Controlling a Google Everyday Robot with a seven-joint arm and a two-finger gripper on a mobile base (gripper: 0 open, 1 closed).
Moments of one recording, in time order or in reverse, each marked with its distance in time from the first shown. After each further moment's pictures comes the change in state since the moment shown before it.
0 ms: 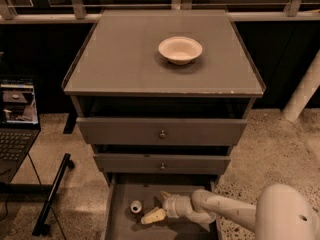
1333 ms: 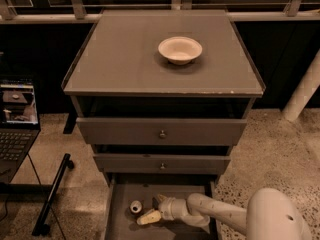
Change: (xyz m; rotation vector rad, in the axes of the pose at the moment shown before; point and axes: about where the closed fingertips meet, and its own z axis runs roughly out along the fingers) arm 0.015 -0.007 0.031 -0.006 -0.029 0.052
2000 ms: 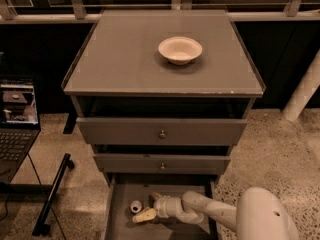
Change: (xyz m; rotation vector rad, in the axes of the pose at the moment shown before) arm -0.004 -0.003 0.031 -0.036 -0.020 -0.007
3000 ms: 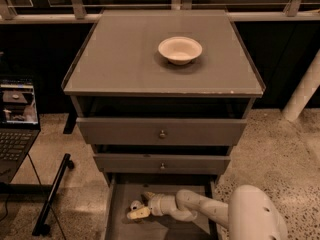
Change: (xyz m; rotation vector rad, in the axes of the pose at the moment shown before) arm -0.011 0.005 0.030 -0.027 -0.006 -0.036
